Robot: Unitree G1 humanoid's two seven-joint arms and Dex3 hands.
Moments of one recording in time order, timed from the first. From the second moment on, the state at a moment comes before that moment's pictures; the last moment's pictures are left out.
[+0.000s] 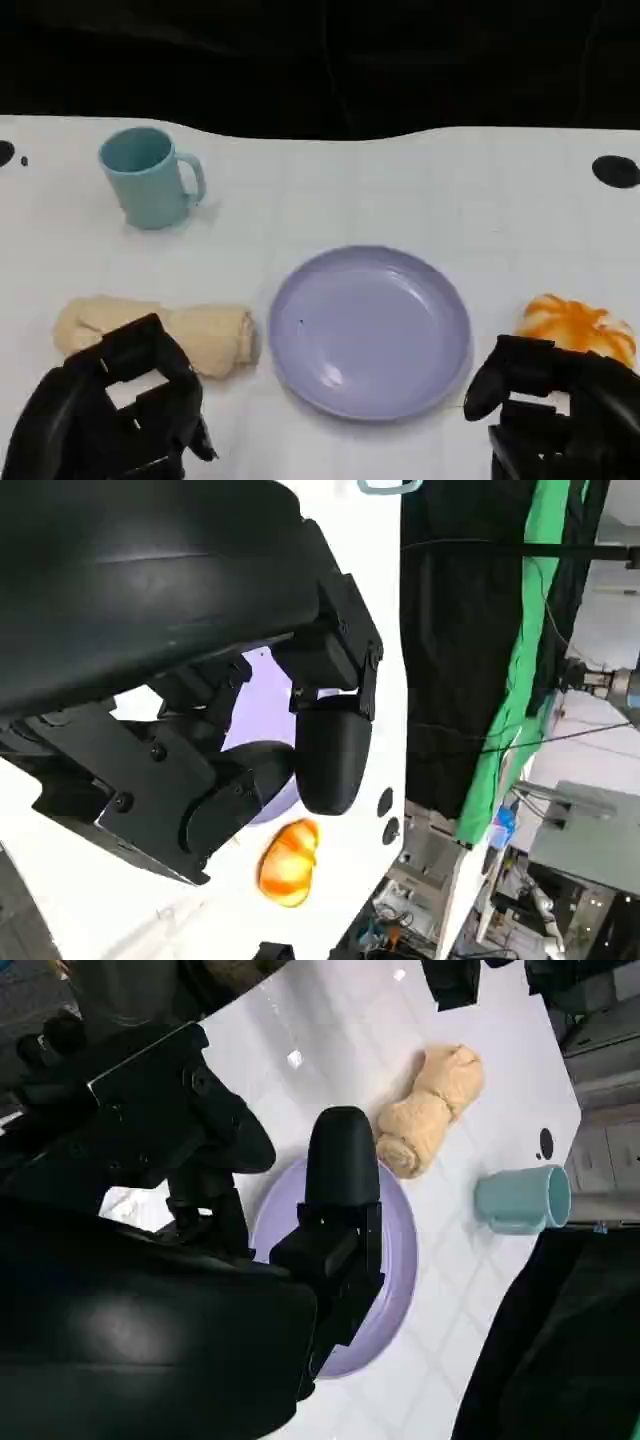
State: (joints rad) left arm 0.36 0.14 0.13 -0.64 -0.52 0.49 -0.18; right arm 0.26 -0.30 0.04 -0.85 0.33 0.84 0.18
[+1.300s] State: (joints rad) left arm 0.36 0.13 0.13 -0.64 -0.45 0.43 -0.16; right arm 0.25 -0.30 0.04 -0.85 0.33 0.84 0.18
